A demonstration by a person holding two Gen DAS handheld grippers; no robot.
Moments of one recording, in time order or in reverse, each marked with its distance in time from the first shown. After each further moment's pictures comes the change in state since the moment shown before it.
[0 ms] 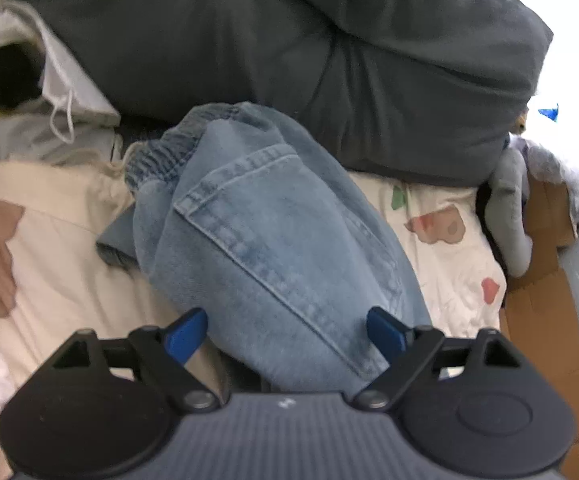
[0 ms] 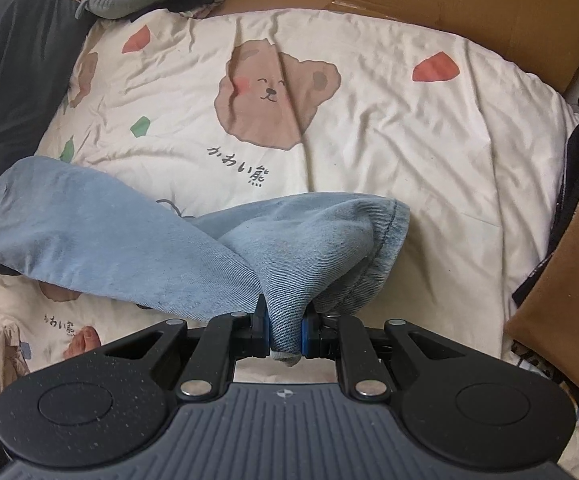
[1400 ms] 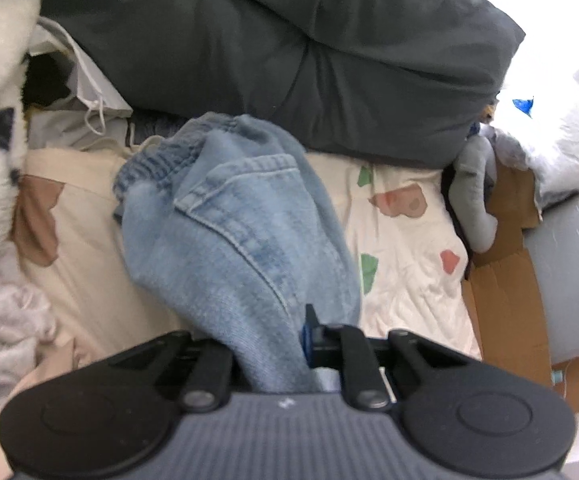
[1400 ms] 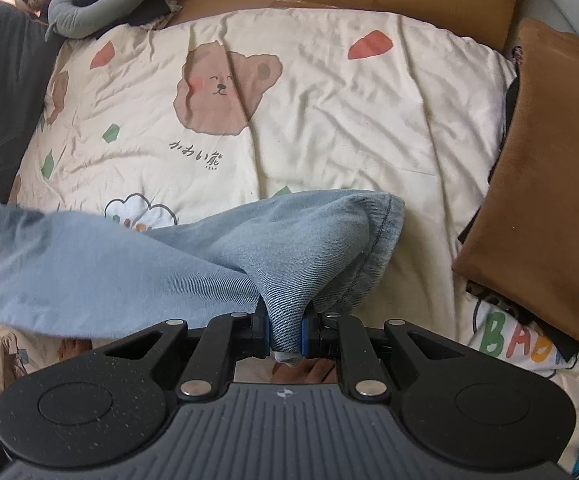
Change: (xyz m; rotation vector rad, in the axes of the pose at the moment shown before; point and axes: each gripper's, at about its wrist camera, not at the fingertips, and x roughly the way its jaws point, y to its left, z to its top) left arm -0.107 -0.029 -0.011 0.012 0.093 -0.019; right arm -0.036 -0.039 -0.036 0.107 -0.008 -0.030
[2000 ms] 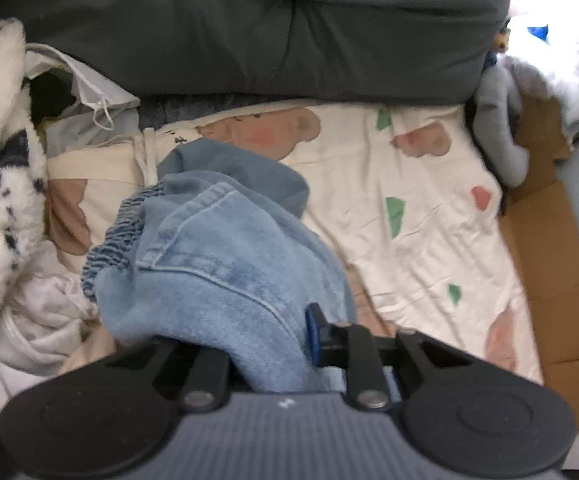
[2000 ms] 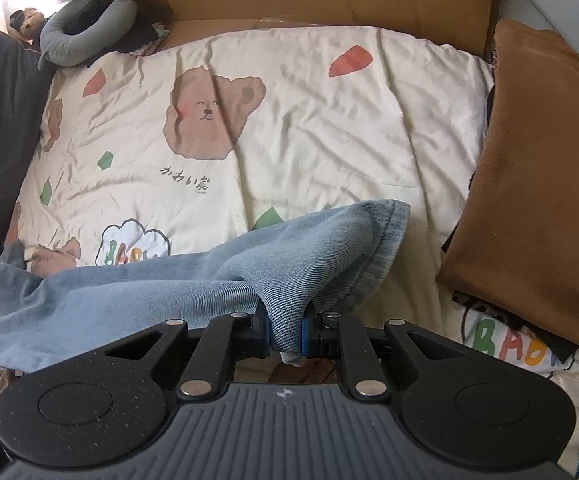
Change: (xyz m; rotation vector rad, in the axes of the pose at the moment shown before) left arm 0.003 -0.034 -0.002 0.135 0.143 0.177; right arm -0.007 -0.013 0.006 0.035 -0.048 0.016
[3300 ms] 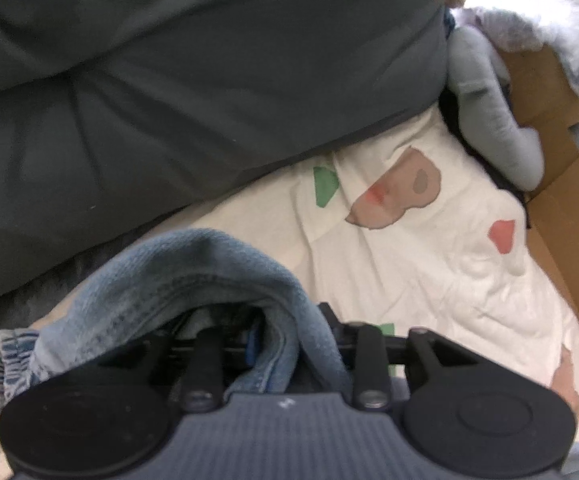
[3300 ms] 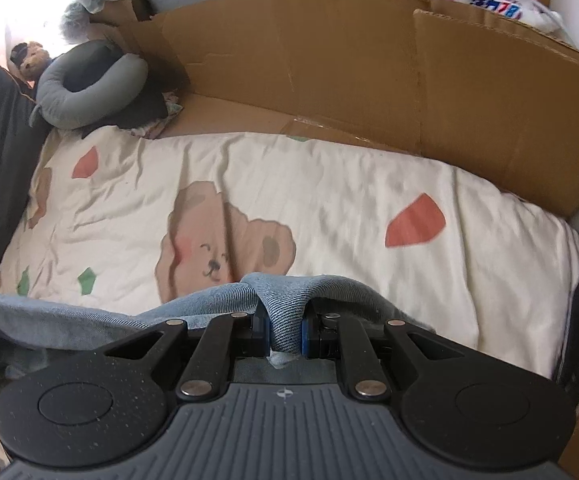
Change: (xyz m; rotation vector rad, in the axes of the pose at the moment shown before) left arm 0.184 -0.149 0.136 0.323 -0.106 0.043; right arm 0.100 0.037 0.171 -0.122 -0.199 0.004
